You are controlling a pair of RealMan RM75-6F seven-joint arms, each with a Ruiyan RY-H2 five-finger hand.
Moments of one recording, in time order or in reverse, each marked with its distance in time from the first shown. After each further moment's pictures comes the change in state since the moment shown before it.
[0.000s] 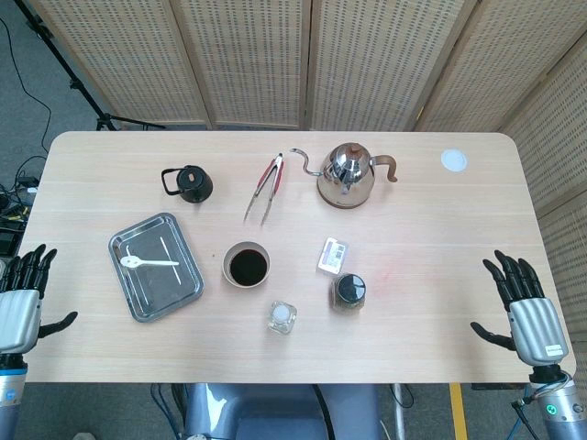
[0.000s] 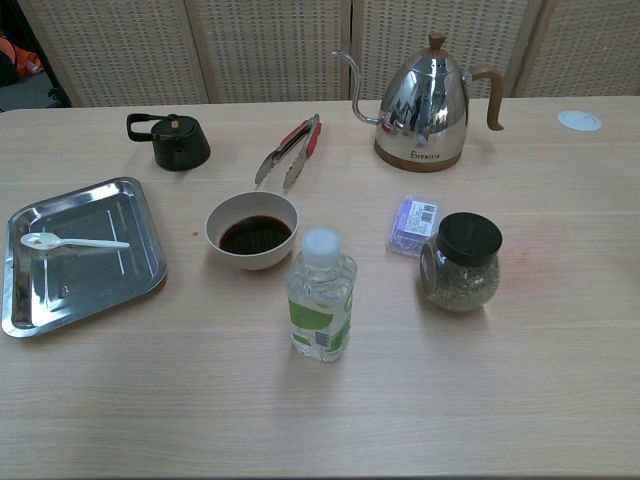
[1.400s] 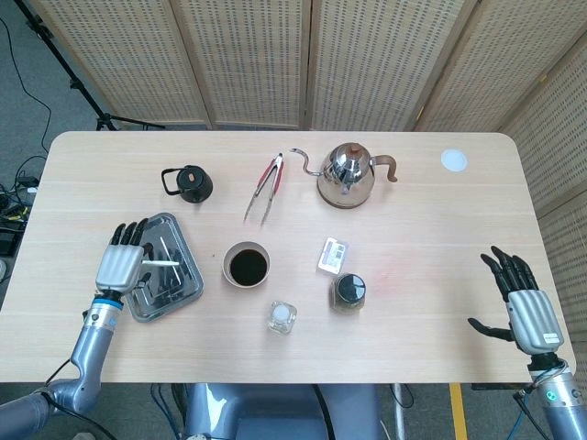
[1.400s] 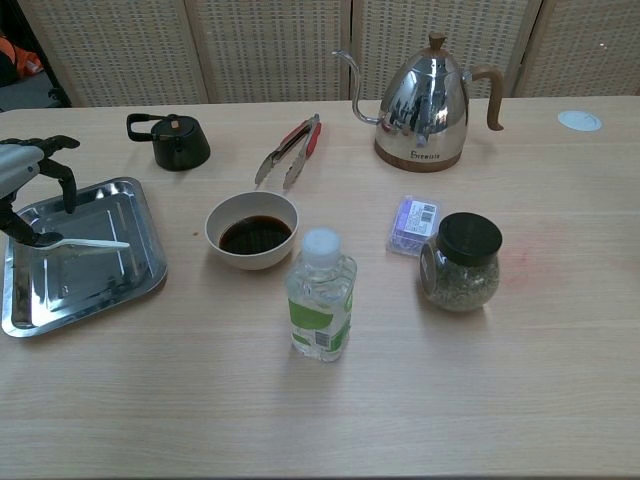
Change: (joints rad) left arm -0.343 -0.304 -0.146 0.234 -0.246 -0.458 0.322; right arm 0.040 0.008 0.006 0.025 0.050 -0.108 0.125
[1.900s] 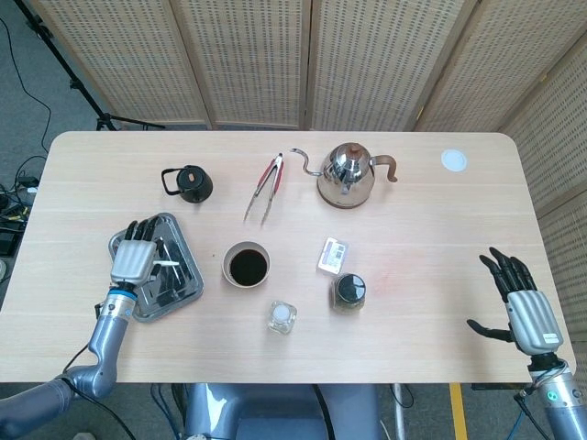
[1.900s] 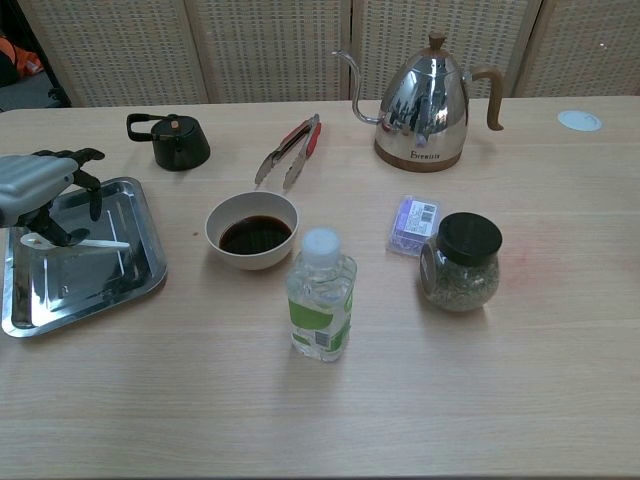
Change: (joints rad) left arm -0.071 -0.110 -0.011 0.162 -0.049 -0.071 0.002; right arm 0.004 0.011 -0.005 -0.007 0.001 -0.011 0.027
